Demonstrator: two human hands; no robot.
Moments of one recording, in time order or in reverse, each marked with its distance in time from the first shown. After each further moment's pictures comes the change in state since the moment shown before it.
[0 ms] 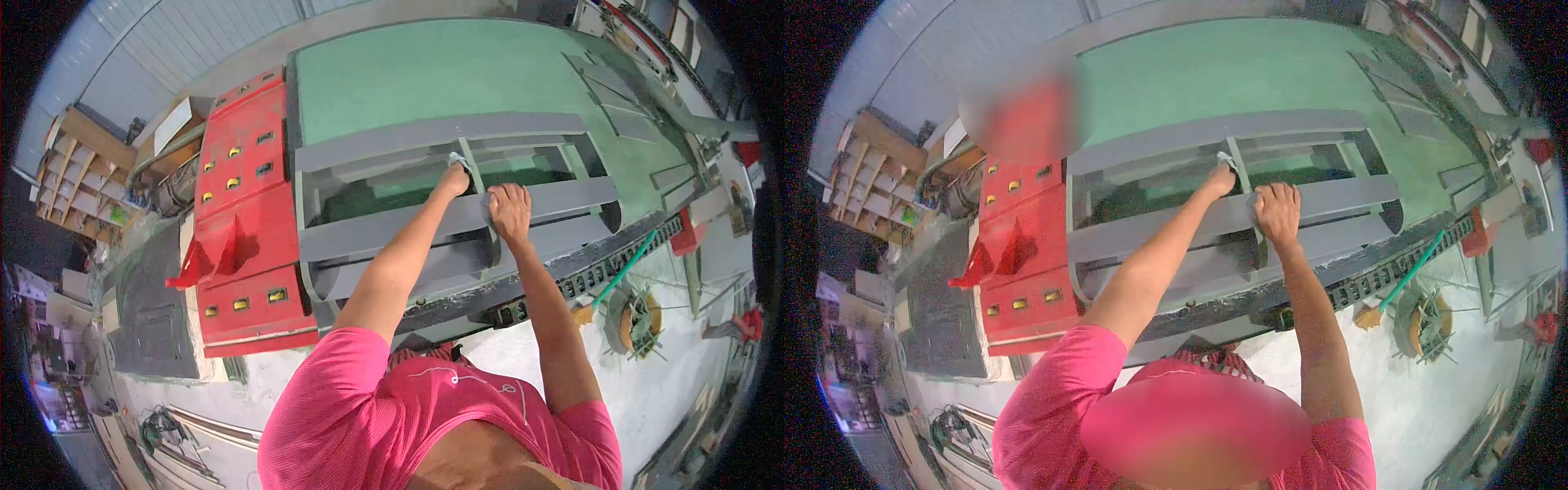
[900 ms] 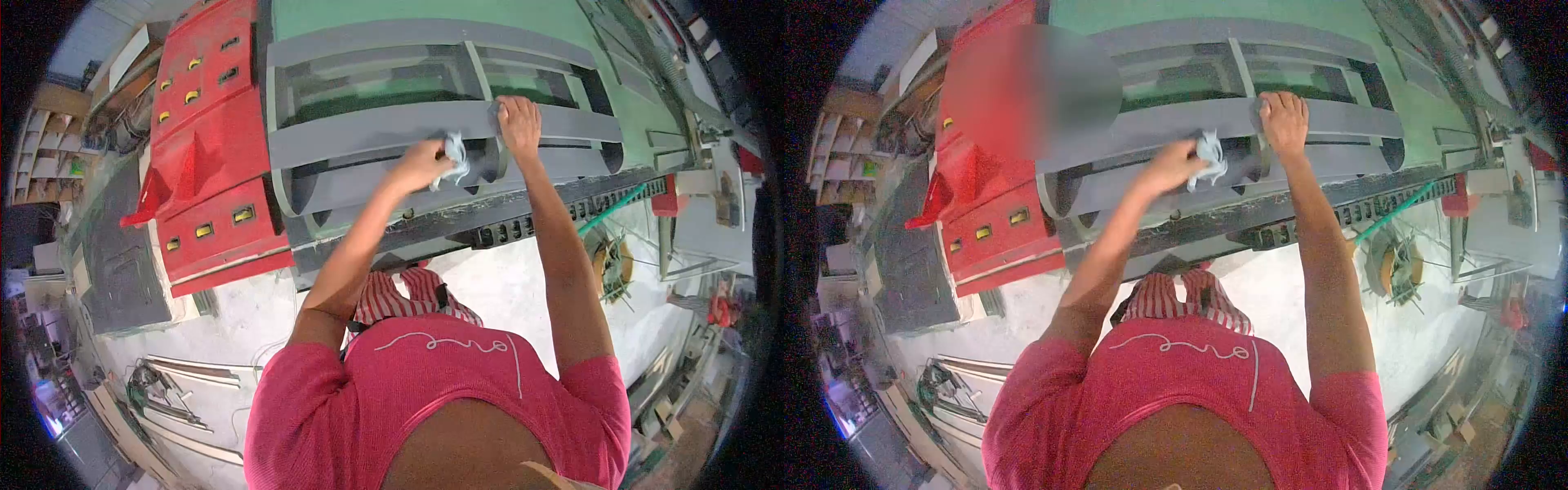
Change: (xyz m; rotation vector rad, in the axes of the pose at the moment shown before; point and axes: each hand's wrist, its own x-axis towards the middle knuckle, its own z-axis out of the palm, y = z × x) left_hand -0.182 -0.053 -0.035 -0.321 -0.247 0.145; right_hand -0.004 0.005 0.012 -0.119 -0.019 -0.056
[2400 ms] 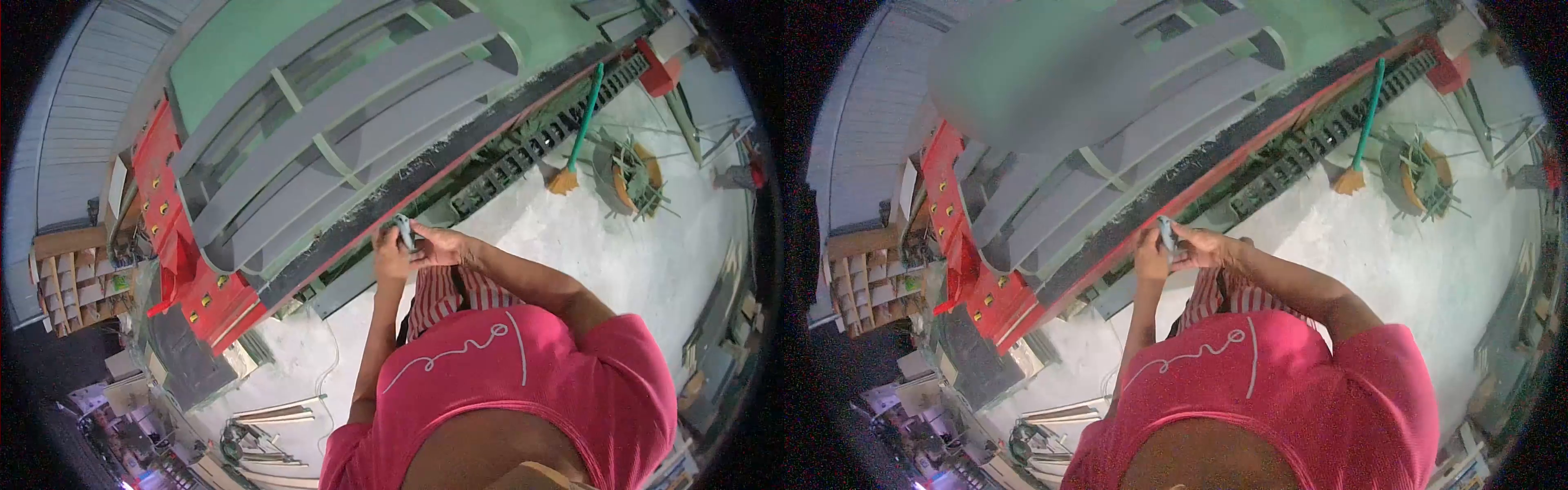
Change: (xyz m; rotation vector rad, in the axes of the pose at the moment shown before) left_hand -0.069 -0.008 0.298 0.331 0.390 -0.126; right_hand -0.289 0.047 -0.100 2.474 -1.304 1.373
